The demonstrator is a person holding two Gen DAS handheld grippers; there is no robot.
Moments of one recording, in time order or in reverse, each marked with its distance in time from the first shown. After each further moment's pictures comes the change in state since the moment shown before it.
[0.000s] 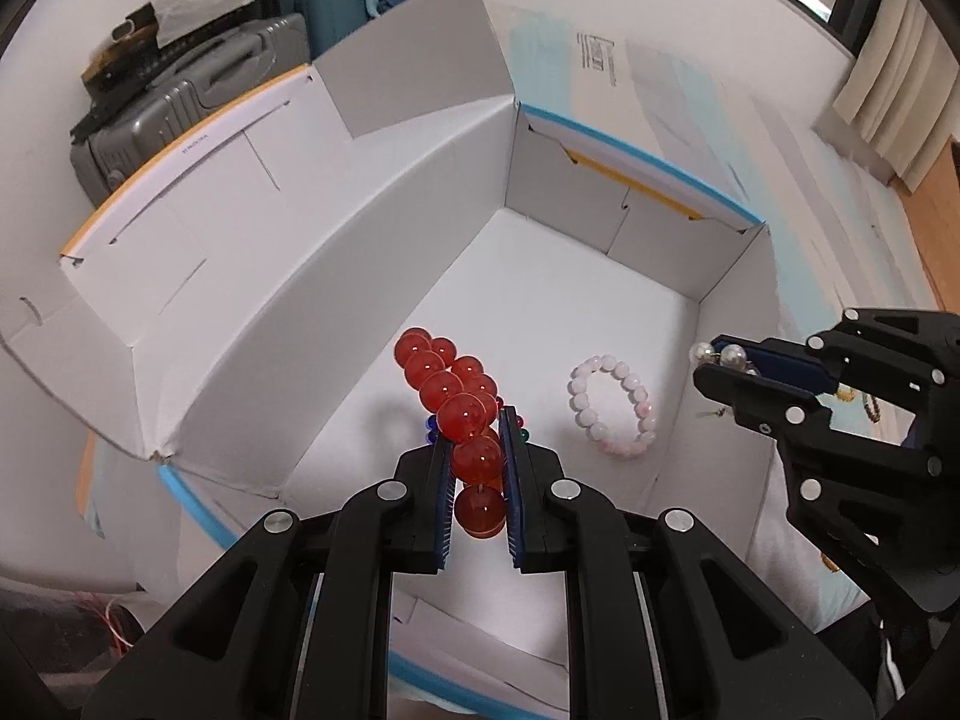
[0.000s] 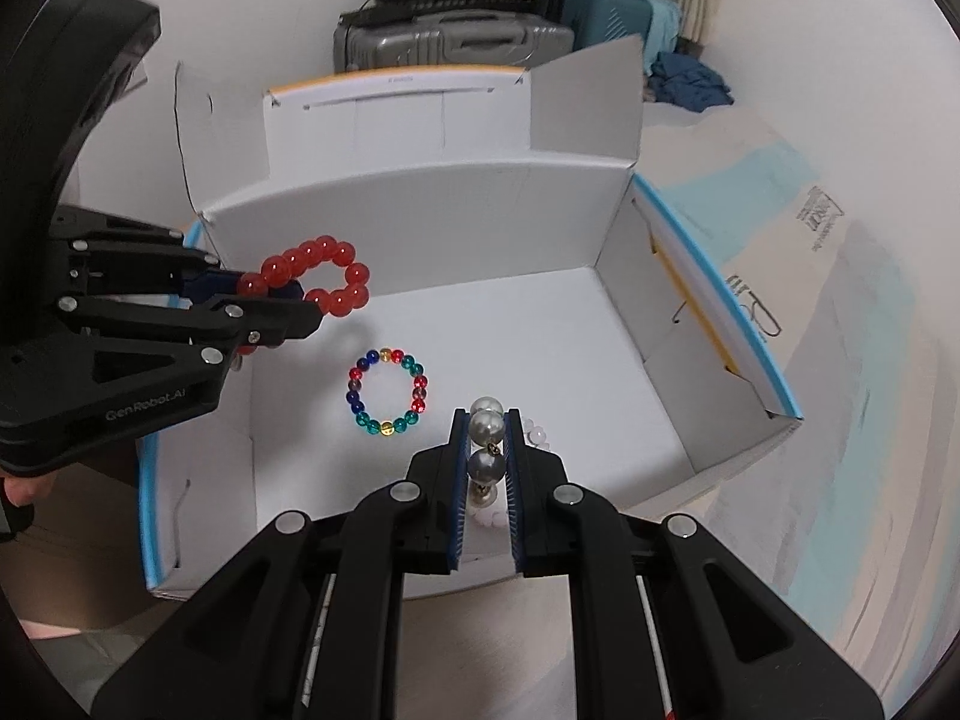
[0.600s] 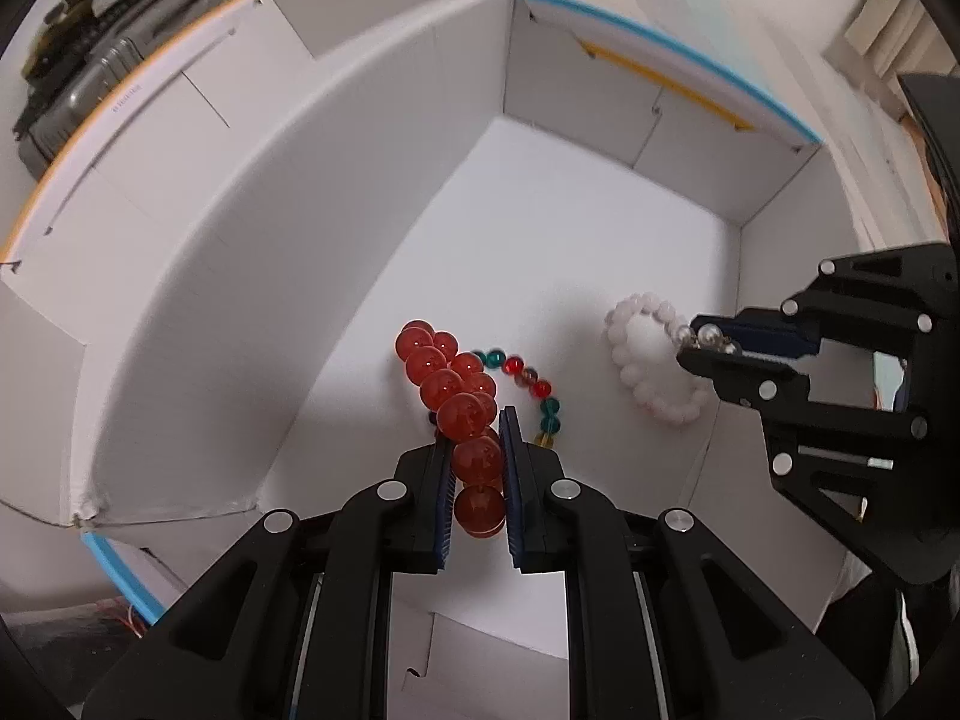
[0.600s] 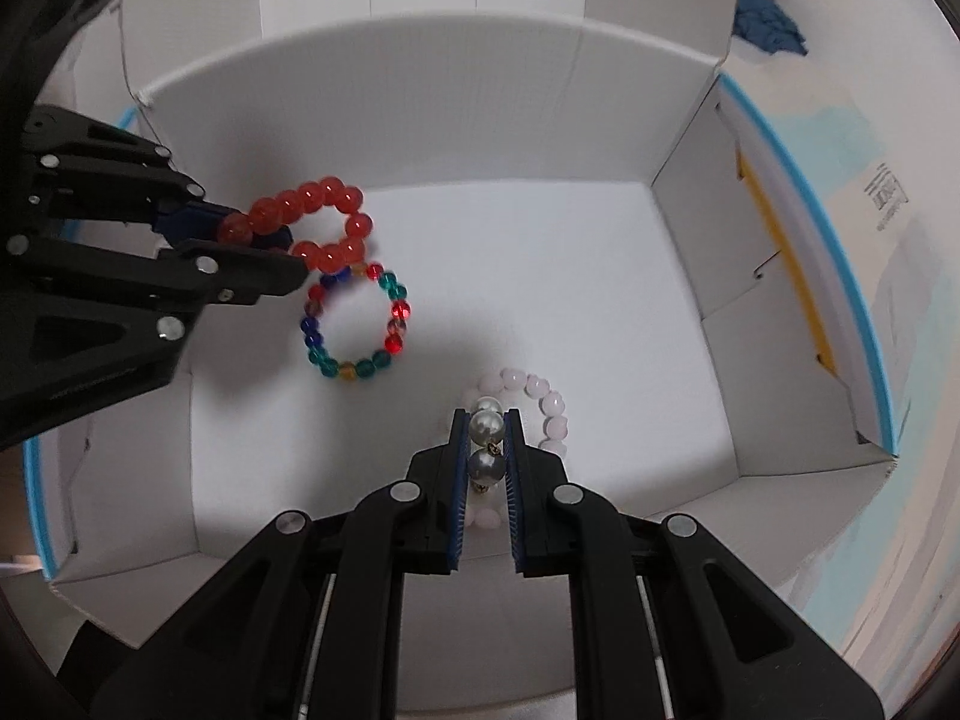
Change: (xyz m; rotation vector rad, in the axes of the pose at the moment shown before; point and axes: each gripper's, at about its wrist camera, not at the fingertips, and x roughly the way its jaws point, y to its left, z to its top) left arm 0.064 0.005 0.009 0.066 0.207 0.001; right arm 0.076 -0.003 0.001 -0.102 0.237 0.060
